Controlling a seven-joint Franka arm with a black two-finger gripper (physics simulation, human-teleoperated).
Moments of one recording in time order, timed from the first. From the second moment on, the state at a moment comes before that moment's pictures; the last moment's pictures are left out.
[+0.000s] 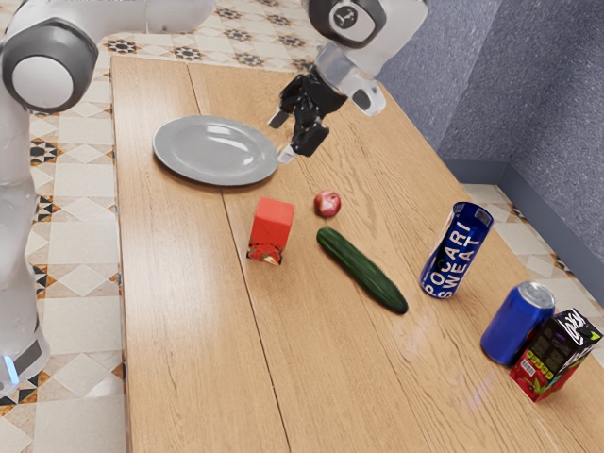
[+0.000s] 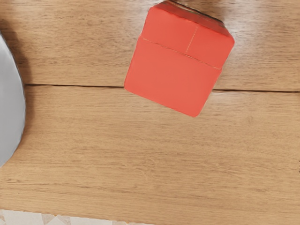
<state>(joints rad) -0.11 0.06 0.05 -1.41 0.15 1.05 -0.01</state>
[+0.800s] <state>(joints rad) 0.49 0.23 -0.59 -1.51 0.15 1.72 0.58</state>
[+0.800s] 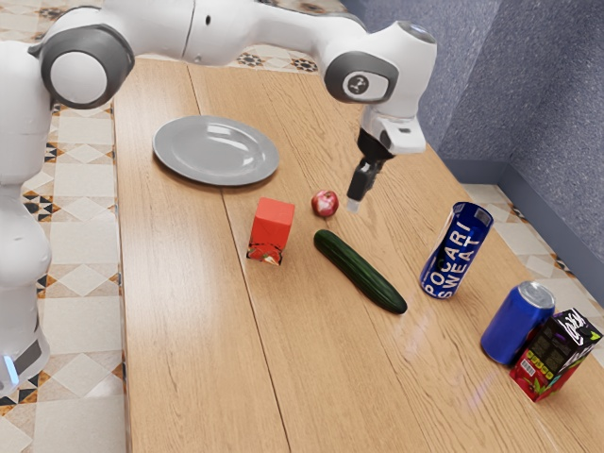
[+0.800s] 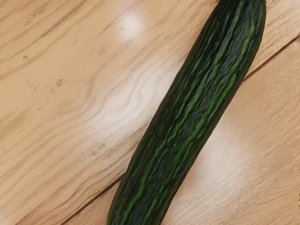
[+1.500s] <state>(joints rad) 0.57 0.34 -0.71 -1.68 0.11 1.95 1.08</state>
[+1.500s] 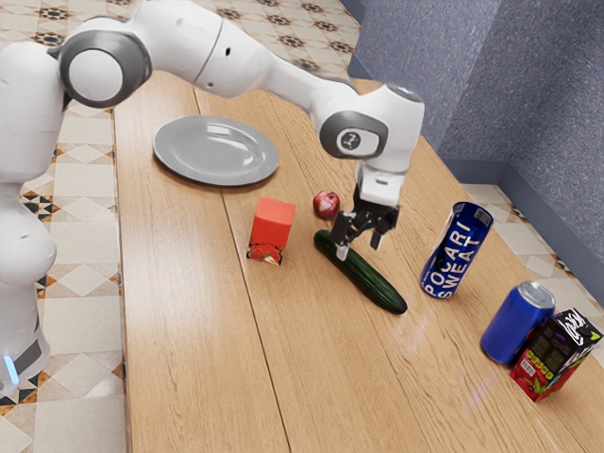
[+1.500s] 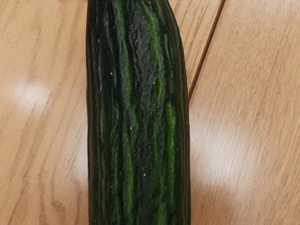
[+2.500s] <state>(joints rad) 0.37 -0.07 -0.28 -1.81 0.11 1.96 1.05</state>
